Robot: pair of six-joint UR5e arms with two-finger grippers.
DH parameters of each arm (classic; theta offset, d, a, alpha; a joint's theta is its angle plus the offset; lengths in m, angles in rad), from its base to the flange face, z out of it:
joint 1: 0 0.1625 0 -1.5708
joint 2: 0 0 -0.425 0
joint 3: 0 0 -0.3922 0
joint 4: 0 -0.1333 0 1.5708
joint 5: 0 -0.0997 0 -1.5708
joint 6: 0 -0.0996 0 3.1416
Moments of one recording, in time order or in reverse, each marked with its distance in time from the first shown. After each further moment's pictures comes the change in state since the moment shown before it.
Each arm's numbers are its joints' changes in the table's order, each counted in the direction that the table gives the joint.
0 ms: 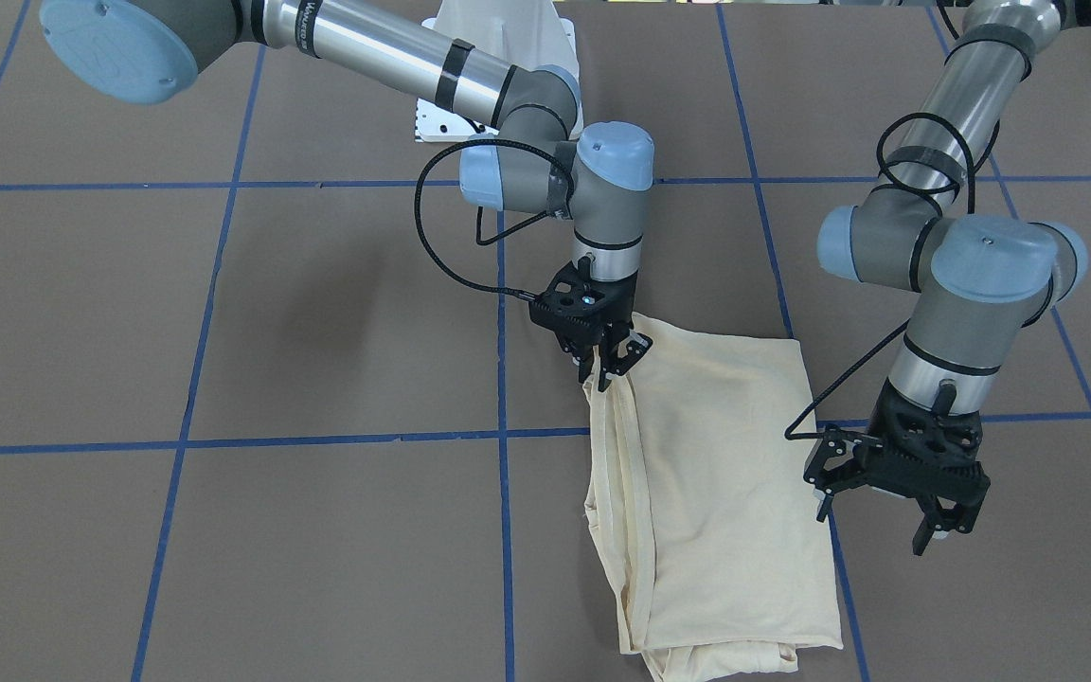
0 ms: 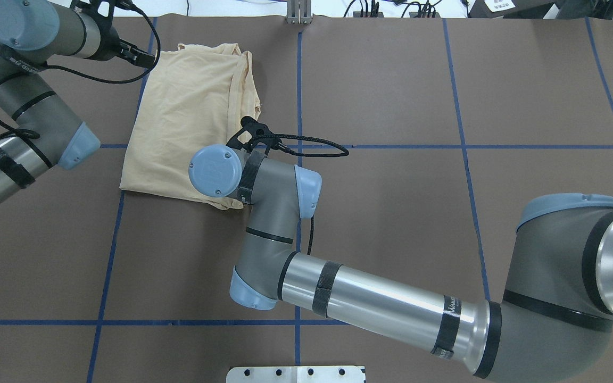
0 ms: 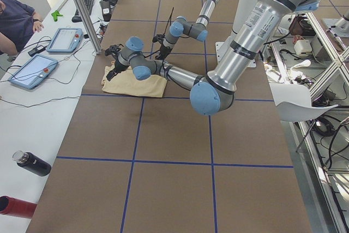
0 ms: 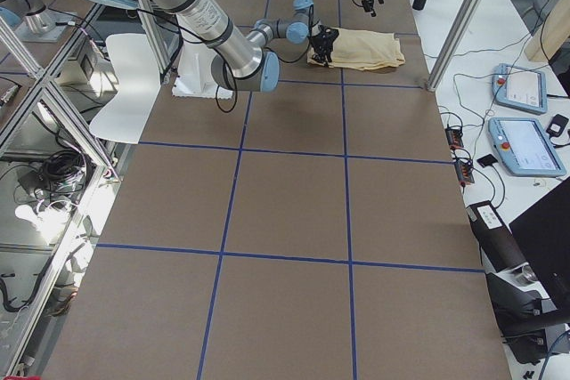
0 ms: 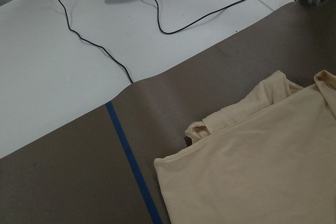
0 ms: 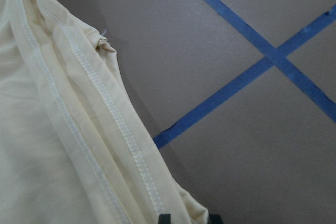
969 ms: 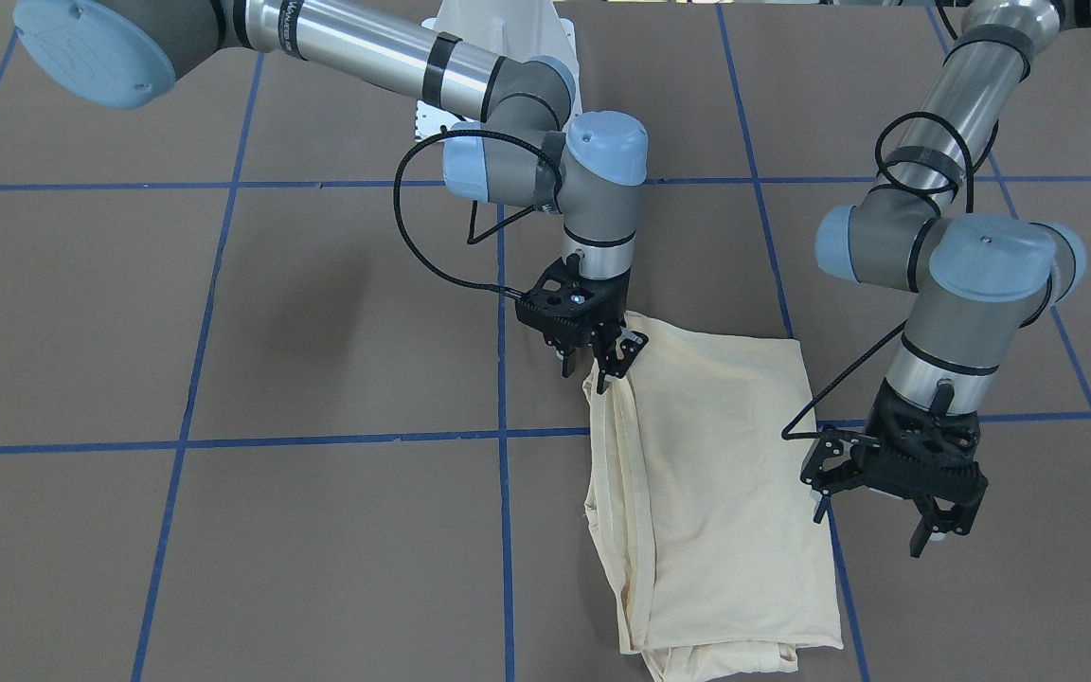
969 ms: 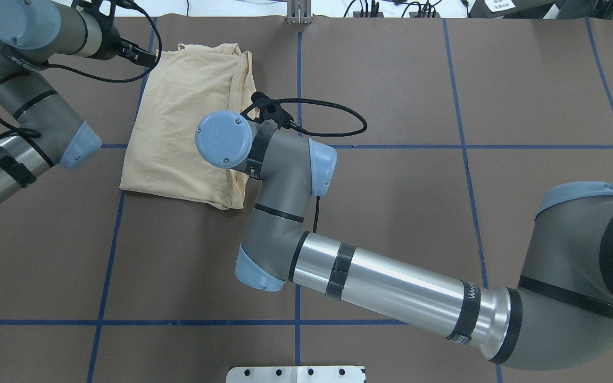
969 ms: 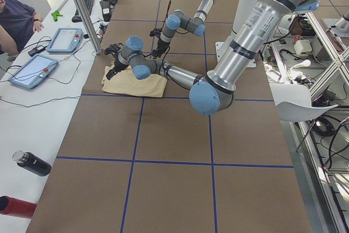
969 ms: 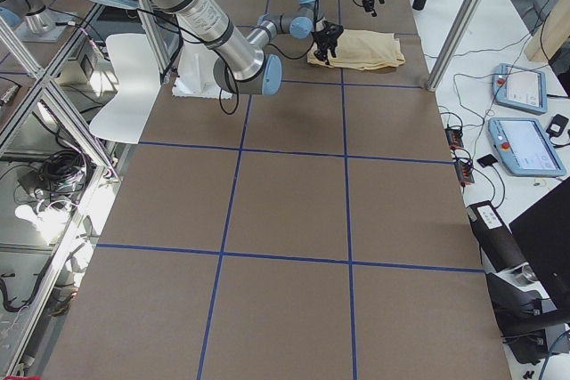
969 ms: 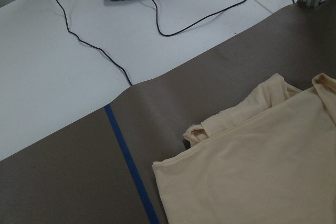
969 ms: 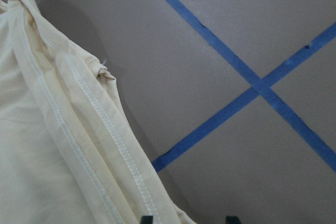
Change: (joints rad) left arm 0.000 0.010 0.000 0.001 0.000 0.000; right arm 0.028 0.024 -0.077 0.062 -0.041 0.003
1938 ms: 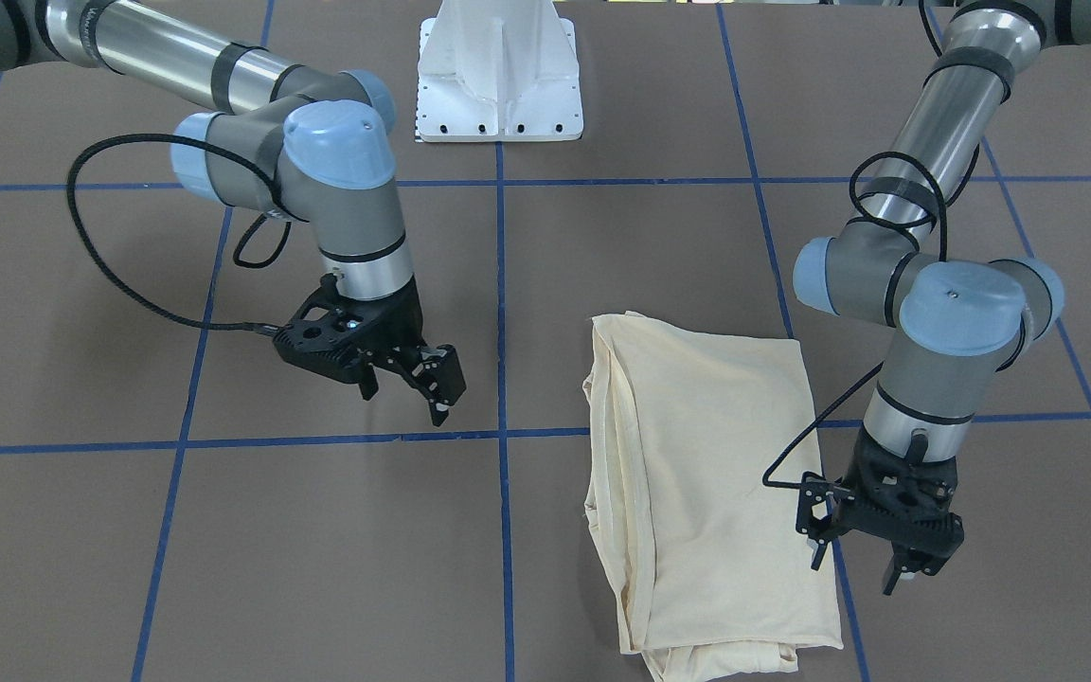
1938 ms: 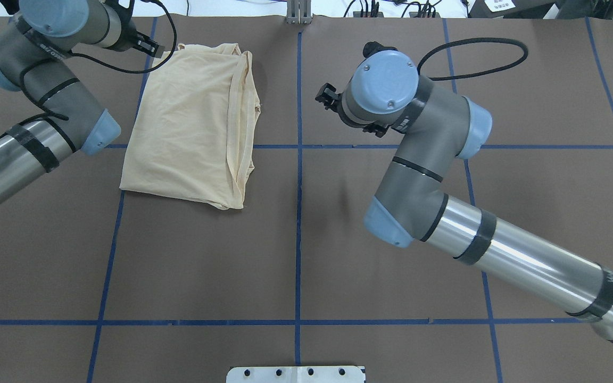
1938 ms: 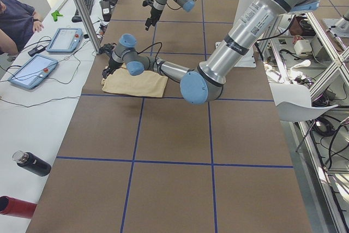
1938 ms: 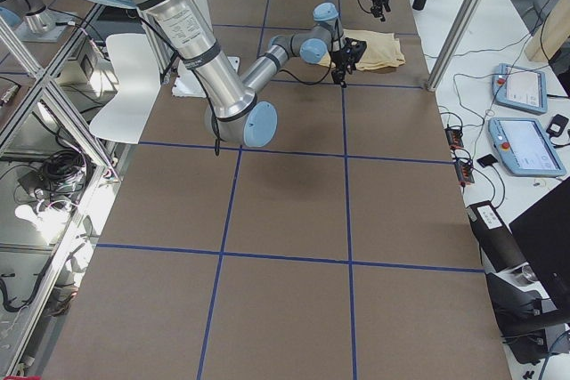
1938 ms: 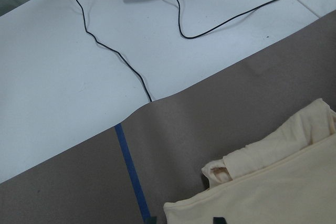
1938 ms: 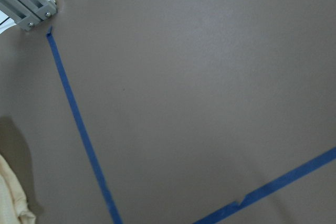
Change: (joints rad) left arm 0.003 0.081 -0.112 -0.002 -0.010 -0.011; right arm 0.201 0.339 -0.454 0.065 -0.174 0.218
